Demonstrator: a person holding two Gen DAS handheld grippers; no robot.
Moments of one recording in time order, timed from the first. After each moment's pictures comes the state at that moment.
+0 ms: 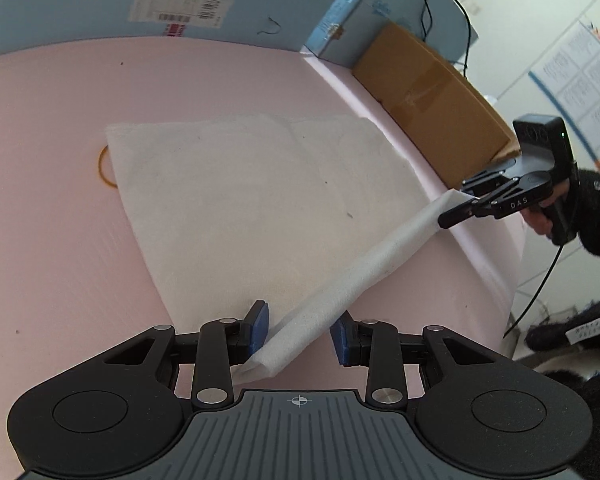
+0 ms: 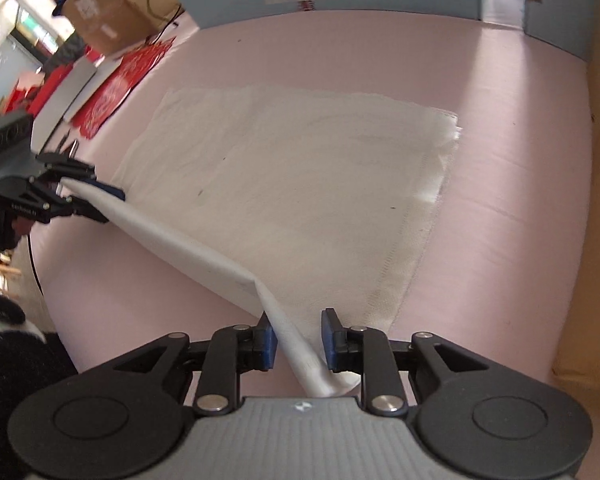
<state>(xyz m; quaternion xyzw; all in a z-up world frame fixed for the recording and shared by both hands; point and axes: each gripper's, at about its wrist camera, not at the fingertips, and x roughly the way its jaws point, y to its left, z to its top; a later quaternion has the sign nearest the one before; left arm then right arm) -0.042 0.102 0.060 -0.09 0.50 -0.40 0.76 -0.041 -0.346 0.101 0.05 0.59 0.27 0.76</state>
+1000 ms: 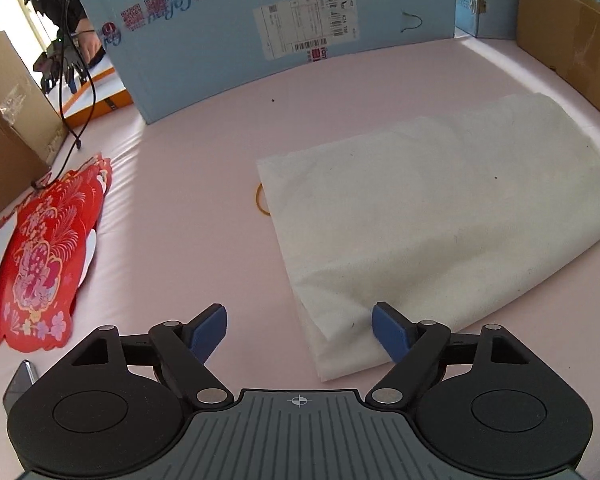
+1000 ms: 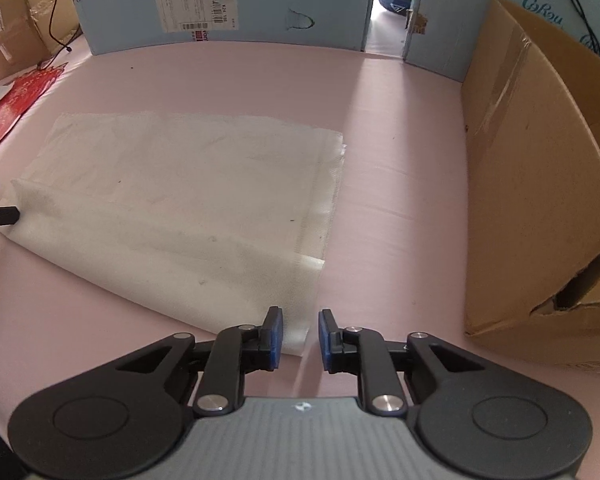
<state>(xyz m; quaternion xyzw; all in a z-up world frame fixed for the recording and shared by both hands) -0.048 0.028 0.066 0.15 0.47 -0.10 0.86 -0.059 -0.300 0.100 -0.06 0.53 0.06 0.85</state>
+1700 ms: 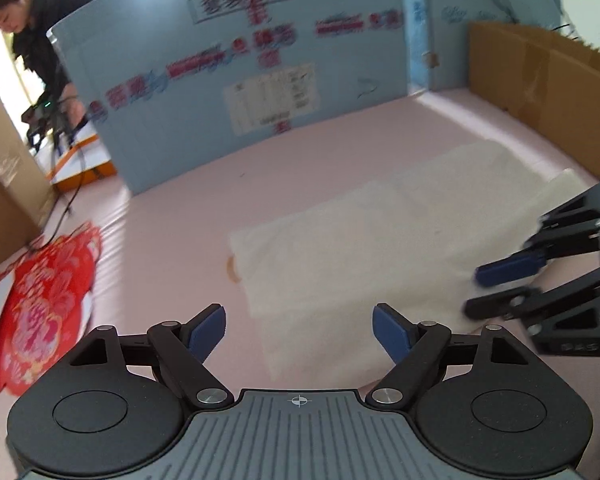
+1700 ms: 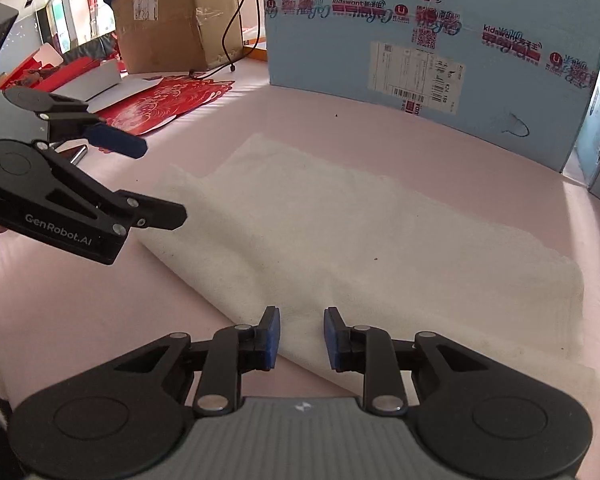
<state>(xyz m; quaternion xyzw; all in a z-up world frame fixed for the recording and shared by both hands) -0.070 0.002 0.098 0.17 0.38 -0.20 0.89 -0.083 -0.161 0.078 -0.08 0.43 0.26 0.86</state>
